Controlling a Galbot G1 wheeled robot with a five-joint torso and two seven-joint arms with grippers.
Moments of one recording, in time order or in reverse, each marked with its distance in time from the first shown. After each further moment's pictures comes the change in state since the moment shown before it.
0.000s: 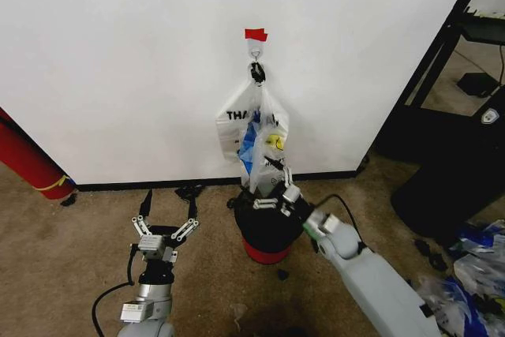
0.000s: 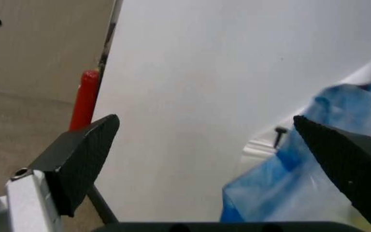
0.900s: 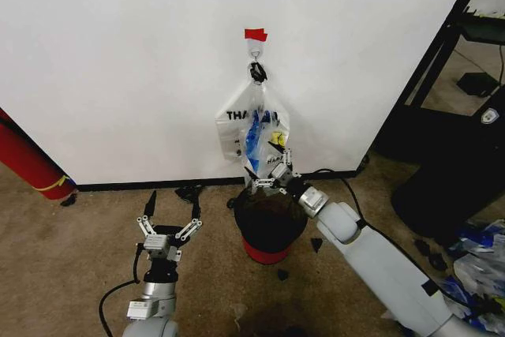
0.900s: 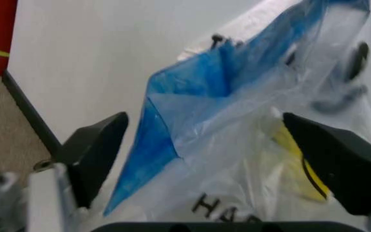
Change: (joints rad) left arm -0.019 -0.006 0.020 0.028 0.016 -0.010 -0.005; right arm 0.024 -0.080 0.009 0.039 -0.185 -0.288 0.219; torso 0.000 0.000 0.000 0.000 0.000
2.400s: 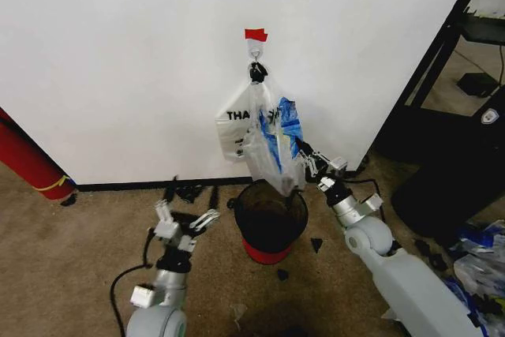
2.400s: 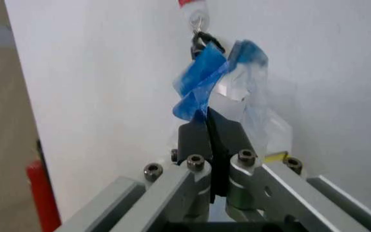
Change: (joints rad) left arm -0.127 0.233 0.234 -0.097 -0.284 0.144 0.079; right arm -0.226 -0.023 0.191 0.150 0.772 0.159 -0.225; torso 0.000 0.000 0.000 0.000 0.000
